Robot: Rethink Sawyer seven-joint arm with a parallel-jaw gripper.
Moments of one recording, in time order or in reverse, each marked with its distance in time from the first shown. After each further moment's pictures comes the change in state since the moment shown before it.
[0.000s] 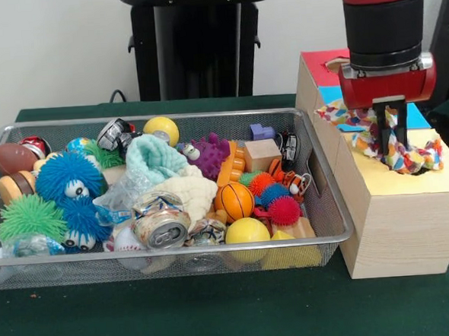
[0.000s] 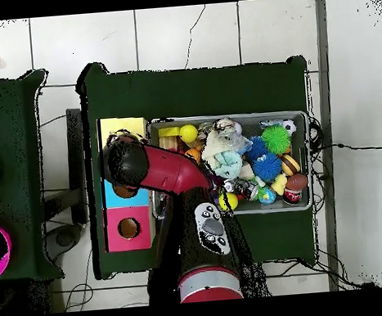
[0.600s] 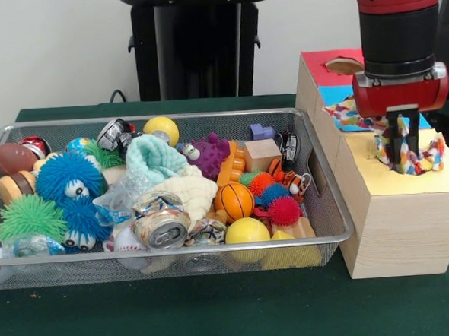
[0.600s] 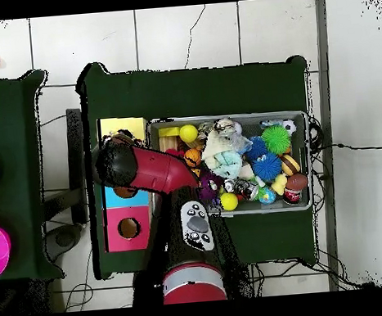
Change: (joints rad) arm 0.055 0.038 -0.029 -0.033 0.007 -0.031 0.000
